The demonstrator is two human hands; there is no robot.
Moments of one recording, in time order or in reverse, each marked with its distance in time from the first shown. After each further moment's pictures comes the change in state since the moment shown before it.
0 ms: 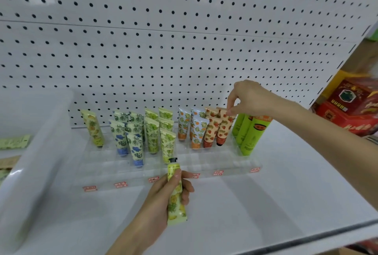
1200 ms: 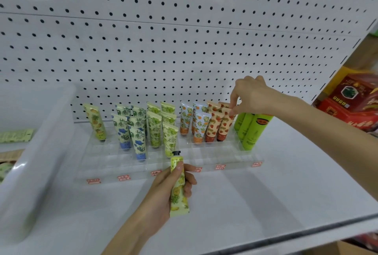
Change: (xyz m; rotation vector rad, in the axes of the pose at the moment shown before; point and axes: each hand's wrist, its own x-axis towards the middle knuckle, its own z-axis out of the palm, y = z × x) left_hand -0.001 0.003 -0.001 0.013 -0.030 -0.021; right_hand 0.003 0.000 0.010 -0.222 -0.023 0.004
